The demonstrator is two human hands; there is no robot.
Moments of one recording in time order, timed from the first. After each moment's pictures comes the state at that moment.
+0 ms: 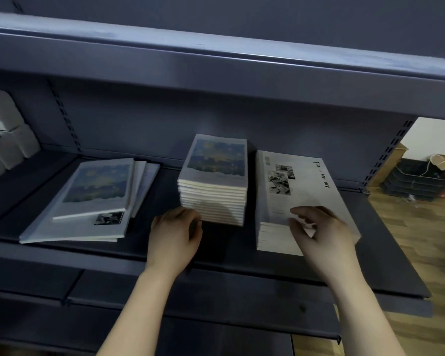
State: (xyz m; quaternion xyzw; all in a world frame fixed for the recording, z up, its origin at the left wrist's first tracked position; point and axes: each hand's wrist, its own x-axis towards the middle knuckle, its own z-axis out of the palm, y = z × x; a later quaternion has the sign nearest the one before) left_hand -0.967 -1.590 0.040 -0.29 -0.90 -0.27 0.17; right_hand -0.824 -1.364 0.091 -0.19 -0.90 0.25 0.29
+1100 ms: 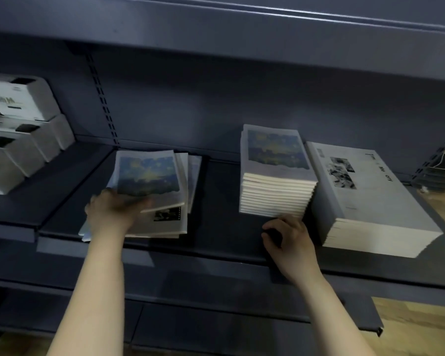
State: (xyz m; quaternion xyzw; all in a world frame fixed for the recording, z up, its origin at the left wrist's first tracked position) left_hand -1.101 -1.765 0.047 0.07 -0.95 -0.30 0.03; right_hand -0.917 -1.484 0.001 -0.15 -0.94 0.22 0.23
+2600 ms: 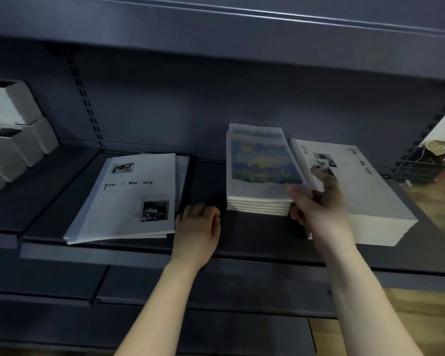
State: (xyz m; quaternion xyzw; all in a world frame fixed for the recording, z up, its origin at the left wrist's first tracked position) left_hand -1.014 -1.645 0.004 -0.31 -0.90 -0.28 0.12; right_hand -0.899 -1.471 0.099 -0.24 -0.69 0.61 0.32
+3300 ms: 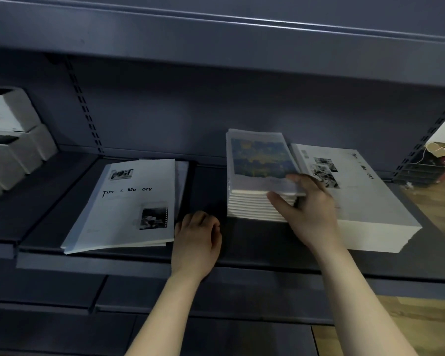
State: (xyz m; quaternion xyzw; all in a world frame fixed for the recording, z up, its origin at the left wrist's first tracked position) left_hand -1.015 -1.644 -0.008 -0.30 -0.90 -0.27 0.16; right_hand -0.921 -1.456 0.085 -0.19 -0.88 0.27 0.34
